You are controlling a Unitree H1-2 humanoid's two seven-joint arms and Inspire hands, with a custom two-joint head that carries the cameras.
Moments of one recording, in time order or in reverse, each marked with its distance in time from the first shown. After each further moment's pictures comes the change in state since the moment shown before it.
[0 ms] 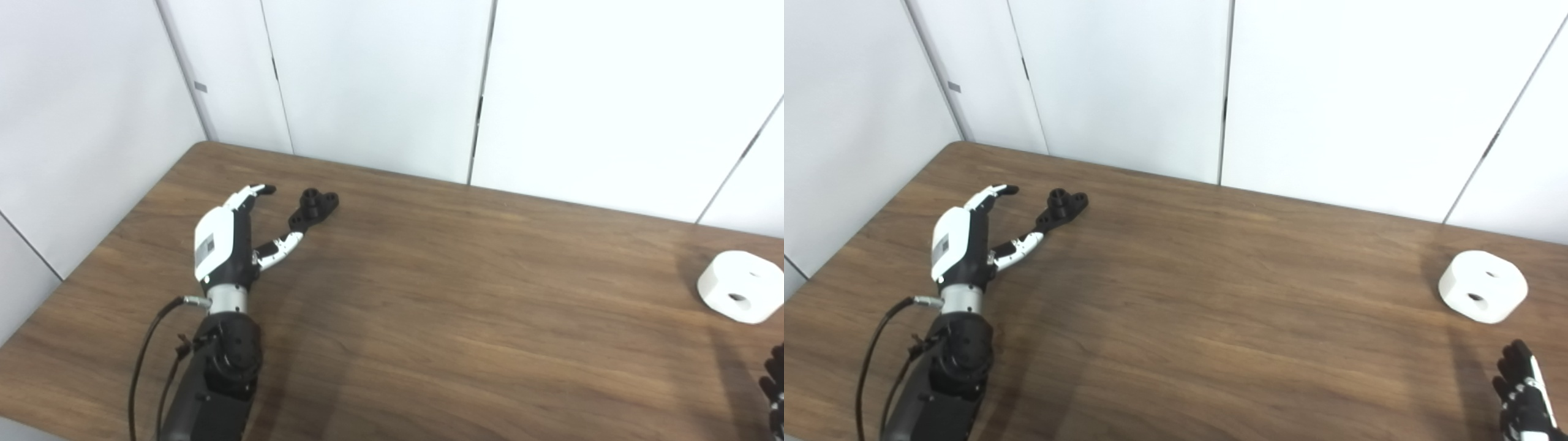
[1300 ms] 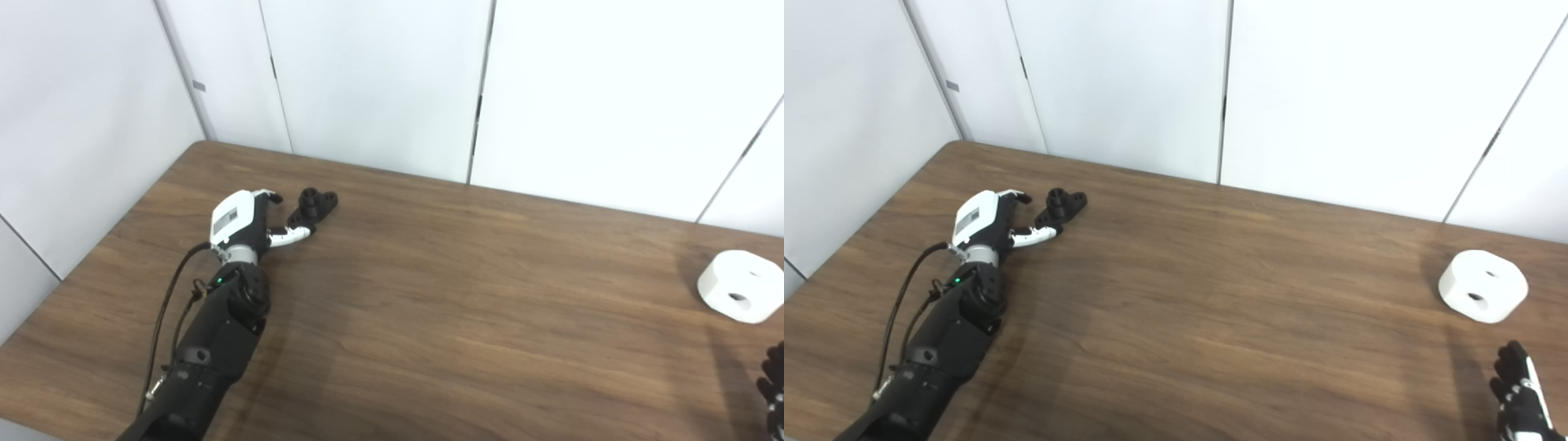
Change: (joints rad) left arm -0.241 0.132 -0.172 0.386 -0.004 0.189 -0.096; right arm 0.016 0.005 0.003 -0.019 -0.018 0.000 -0.004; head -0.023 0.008
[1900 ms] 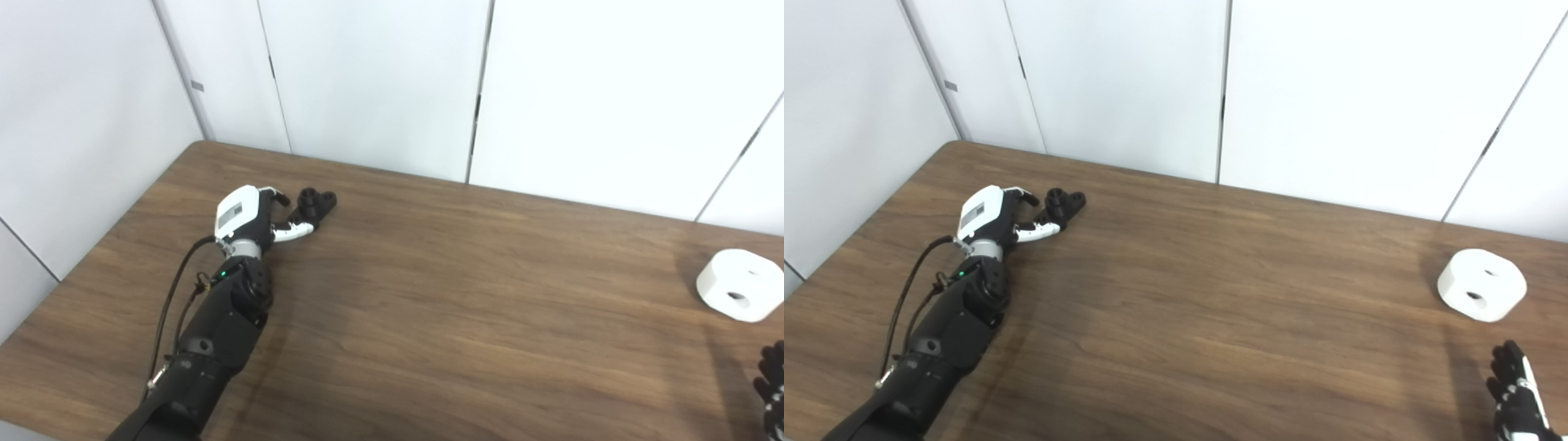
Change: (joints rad) left arm -0.031 0.006 -0.032 0.033 -0.029 -0.013 0.015; right arm 0.003 0.002 0.001 -0.004 -0.004 0.000 -0.001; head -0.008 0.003
